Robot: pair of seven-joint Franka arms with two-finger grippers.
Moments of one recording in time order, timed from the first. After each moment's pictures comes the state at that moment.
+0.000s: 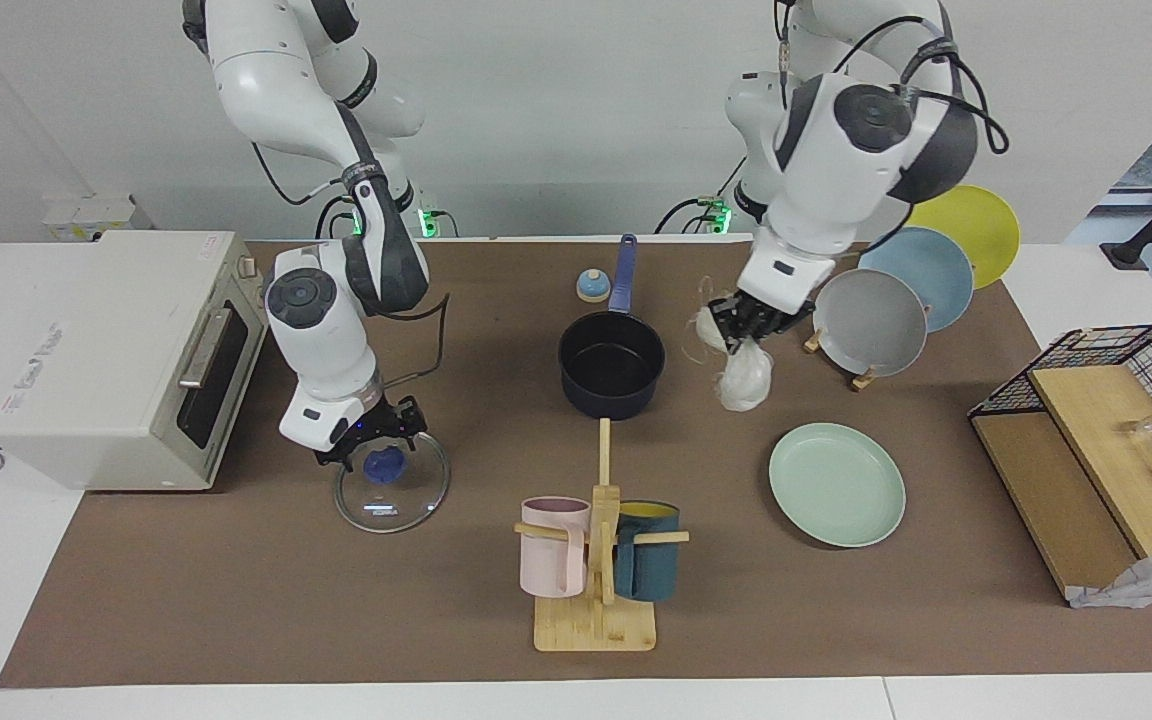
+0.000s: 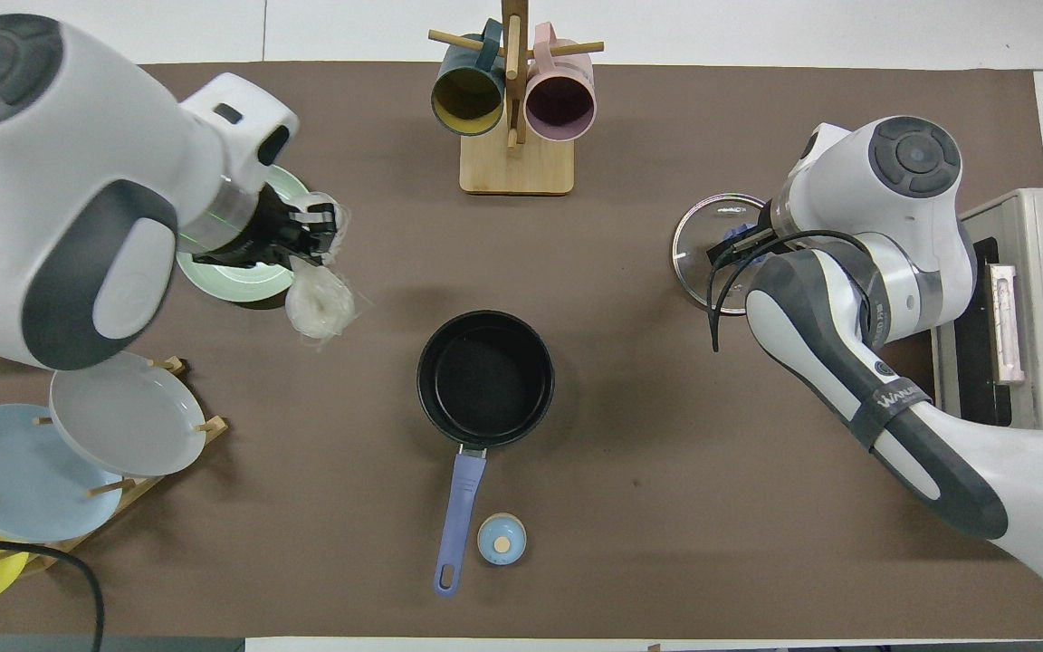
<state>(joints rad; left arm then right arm) -0.24 0.19 -0.08 -1.57 -0.09 1.77 -0.40 -0.20 0.39 0.39 -1.80 -0.20 2.19 -0.08</state>
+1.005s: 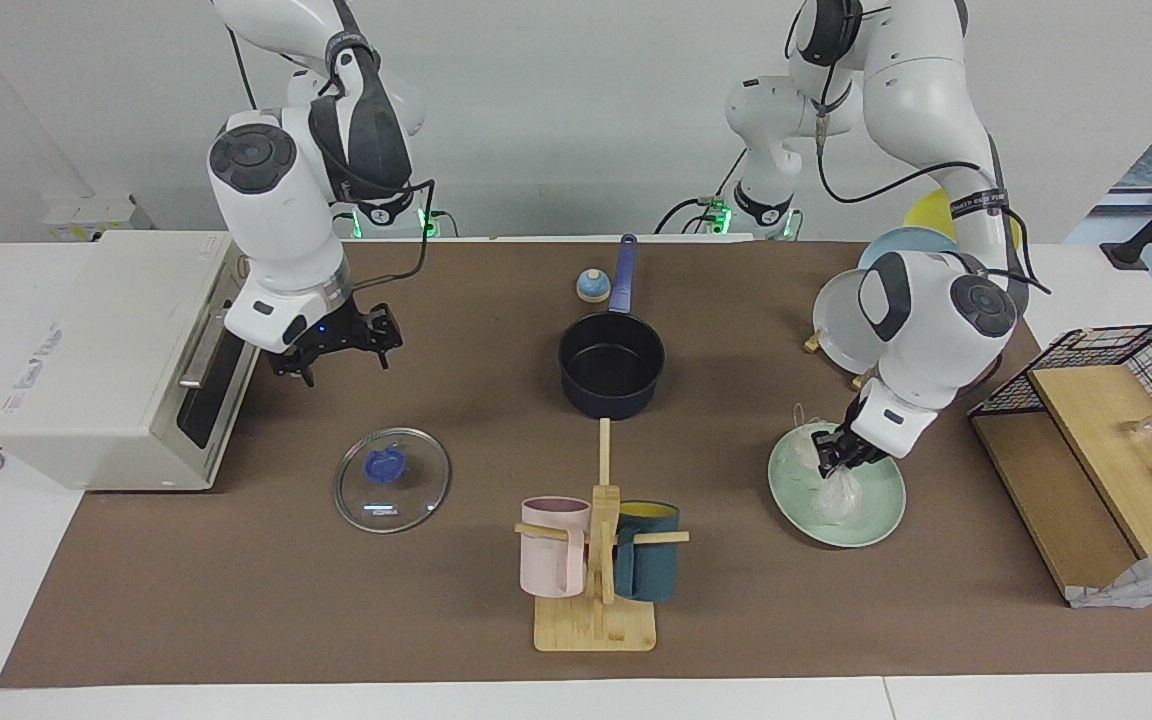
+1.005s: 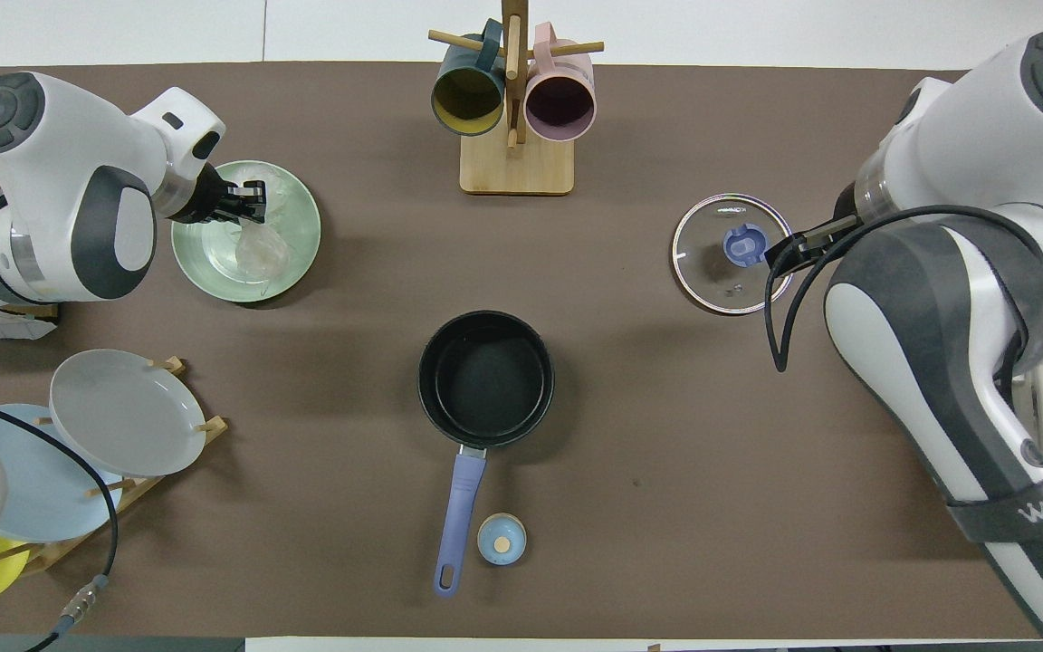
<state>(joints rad) -0.08 0.43 -0.08 -1.67 -0.09 2.20 -0.09 -0.20 0.16 0.40 -1.66 -0.13 1.77 -0.08</state>
